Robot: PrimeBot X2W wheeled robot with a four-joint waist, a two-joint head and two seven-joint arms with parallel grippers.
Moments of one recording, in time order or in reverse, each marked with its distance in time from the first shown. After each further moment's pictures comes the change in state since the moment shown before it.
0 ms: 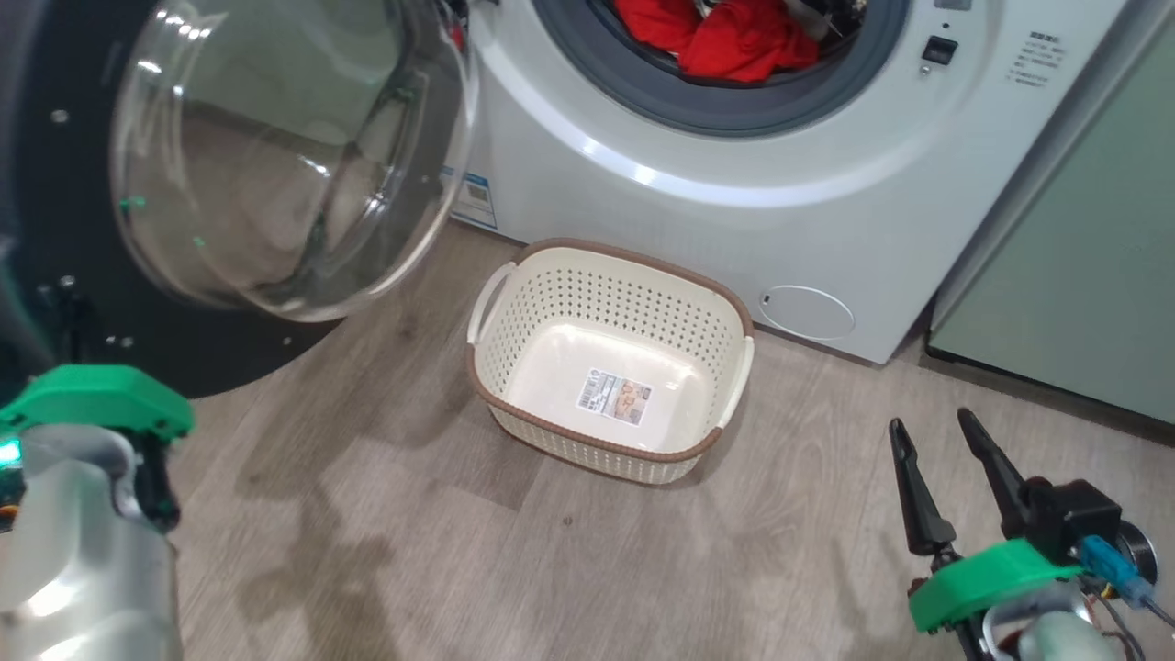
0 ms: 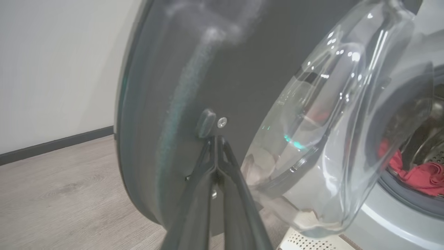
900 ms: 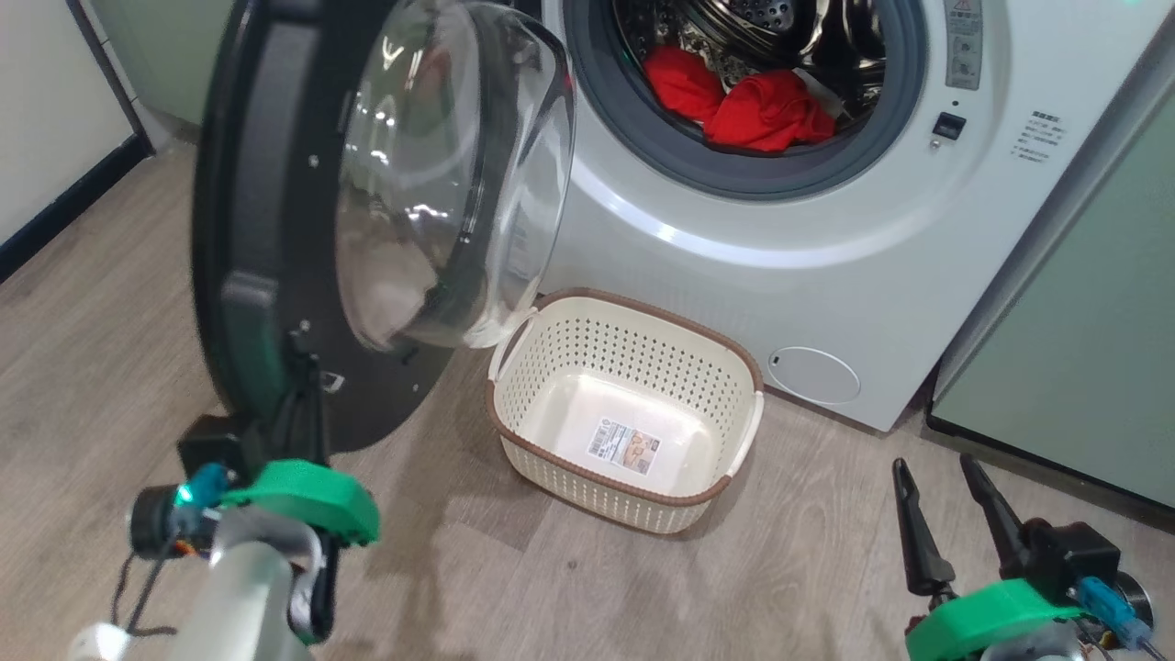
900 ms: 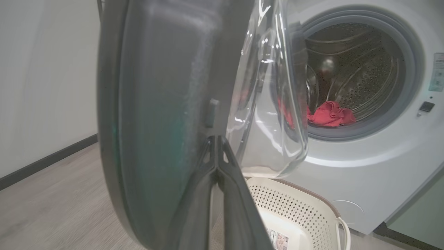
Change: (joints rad) left arm 0.306 -0.071 -0.414 -0.372 0.040 0.066 0.000; right arm 0.070 0.051 -0.045 -0.003 -0.015 0.000 0.000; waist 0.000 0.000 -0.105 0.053
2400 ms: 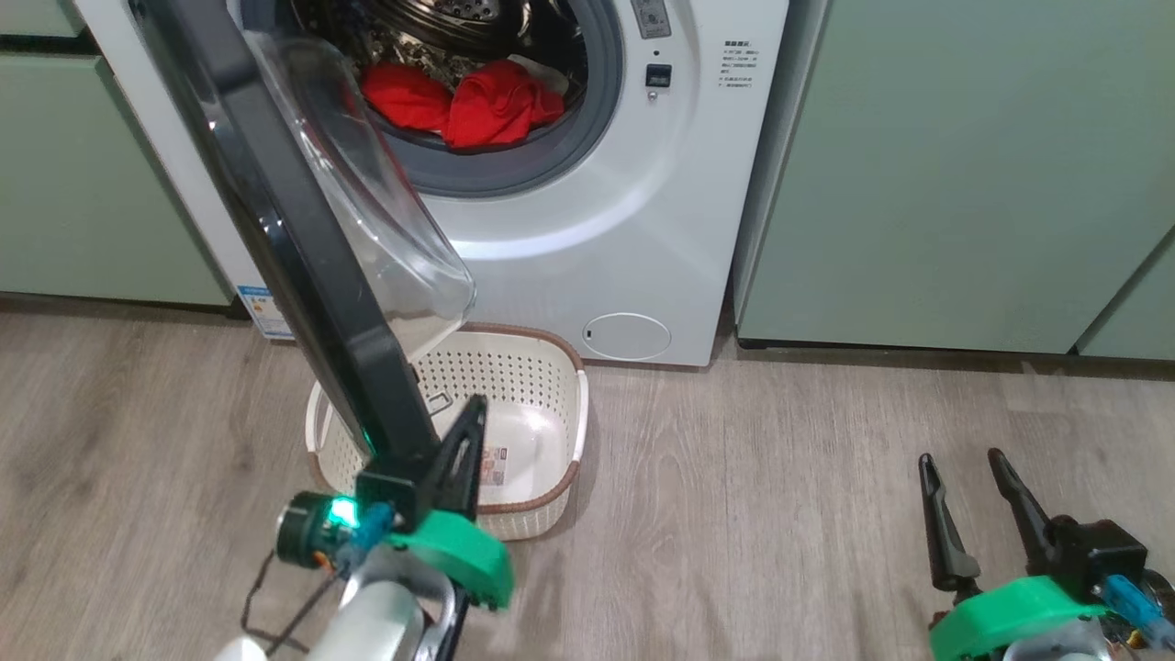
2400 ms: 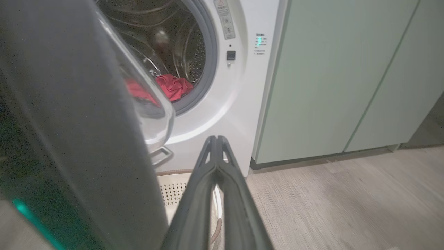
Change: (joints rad) left arm 0.040 -0.029 -0.310 -0.075 -0.009 0.052 0.008; right arm 0.001 -0.025 -0.030 -0.007 -0.007 0.000 0.000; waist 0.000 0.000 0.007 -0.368
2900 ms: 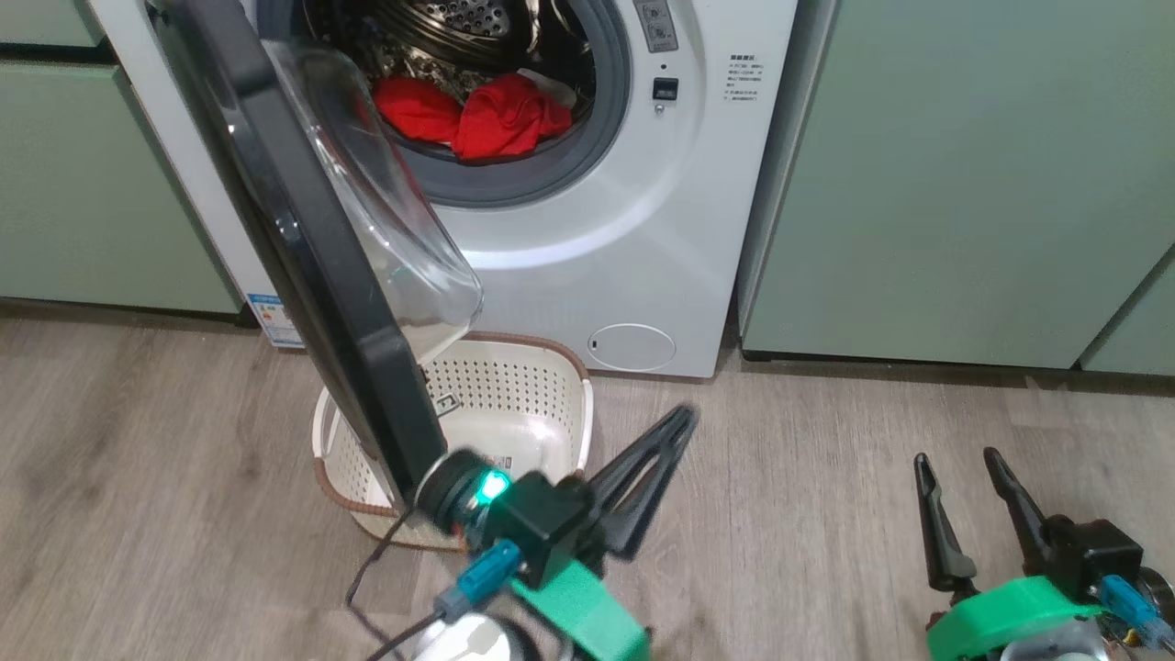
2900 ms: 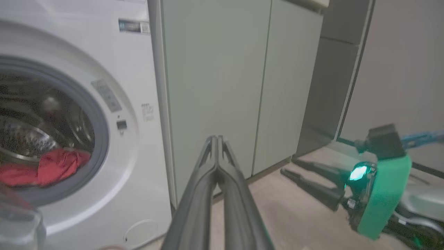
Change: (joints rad) left arm 0.052 -0.007 -0.199 -0.468 0.039 -0.139 0.195; right arm 0.001 -0.002 0.009 -0.007 -0.003 0.000 0.000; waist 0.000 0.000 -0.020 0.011
